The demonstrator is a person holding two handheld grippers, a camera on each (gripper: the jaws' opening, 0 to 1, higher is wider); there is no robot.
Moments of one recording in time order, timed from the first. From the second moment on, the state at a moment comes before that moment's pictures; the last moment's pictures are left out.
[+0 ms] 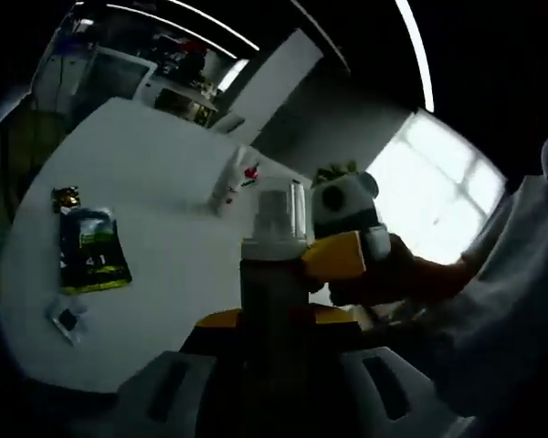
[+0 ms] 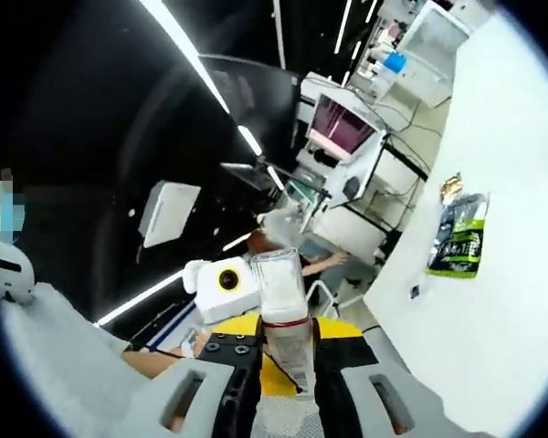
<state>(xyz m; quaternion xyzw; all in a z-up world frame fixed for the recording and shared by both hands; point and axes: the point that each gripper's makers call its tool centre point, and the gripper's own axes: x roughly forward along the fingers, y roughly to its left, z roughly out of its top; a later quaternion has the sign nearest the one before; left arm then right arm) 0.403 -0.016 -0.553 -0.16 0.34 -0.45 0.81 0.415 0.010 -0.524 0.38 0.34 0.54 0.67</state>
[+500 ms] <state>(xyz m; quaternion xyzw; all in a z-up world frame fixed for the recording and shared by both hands) 0.399 -0.011 -0.581 -0.02 0.35 -0.43 0.84 0.409 0.010 -0.544 0.37 0.36 0.50 0.69</state>
